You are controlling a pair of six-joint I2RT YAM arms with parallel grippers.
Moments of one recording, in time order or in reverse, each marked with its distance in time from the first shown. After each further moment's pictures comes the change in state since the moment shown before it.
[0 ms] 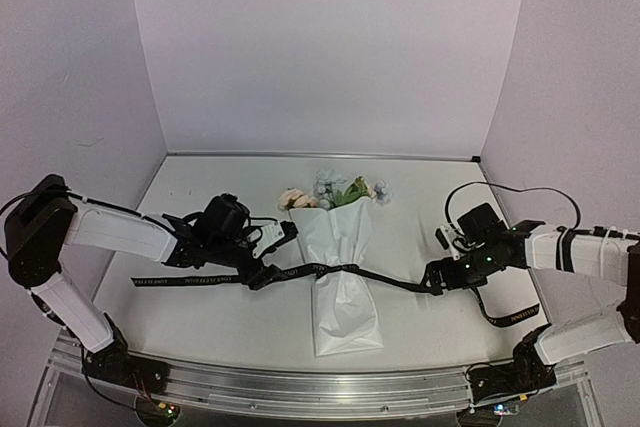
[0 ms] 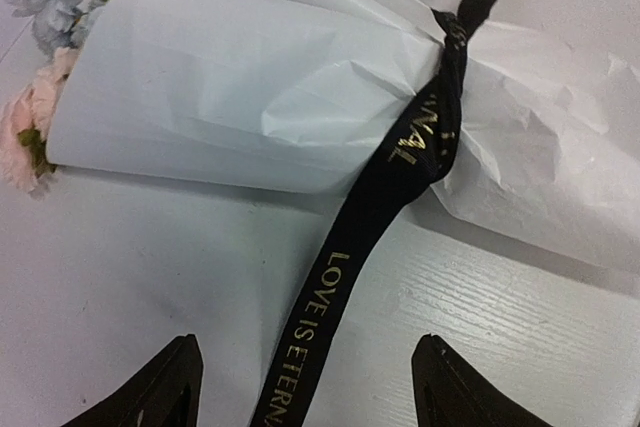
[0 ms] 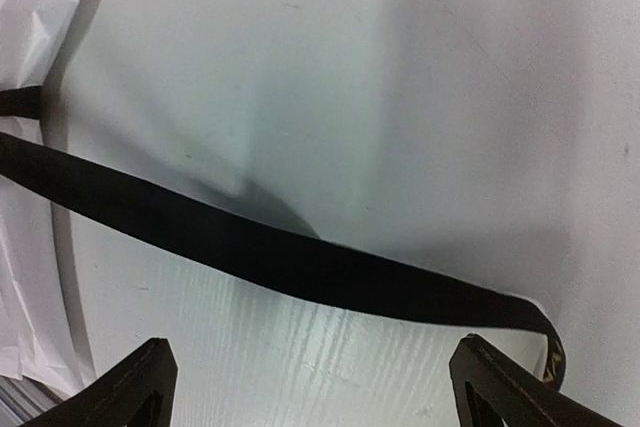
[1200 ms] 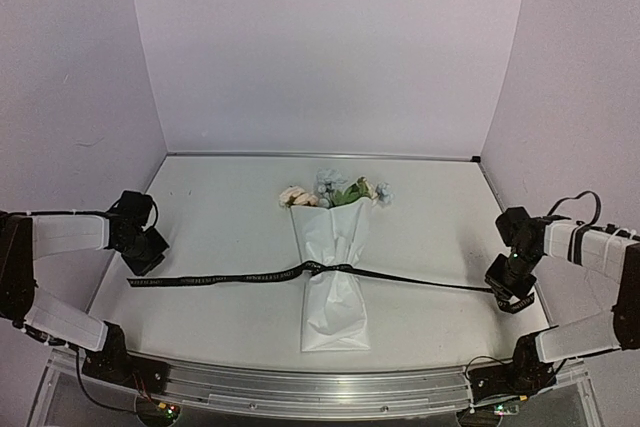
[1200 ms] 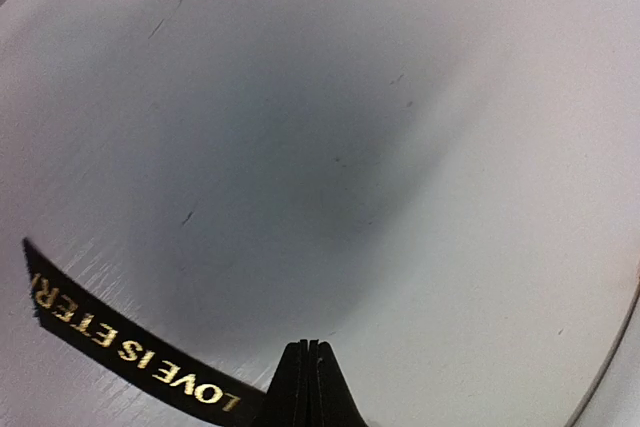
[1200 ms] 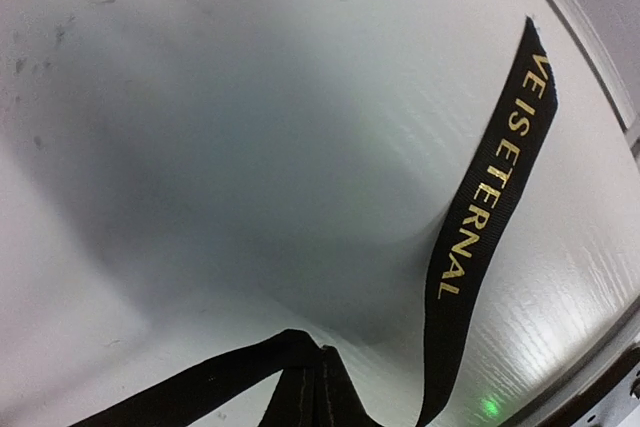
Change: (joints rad) left arm 0.682 -0.251 -0.175 -0.425 -0.267 -1.258; right arm -0.367 -0.021 0.002 -0.314 0.260 0.643
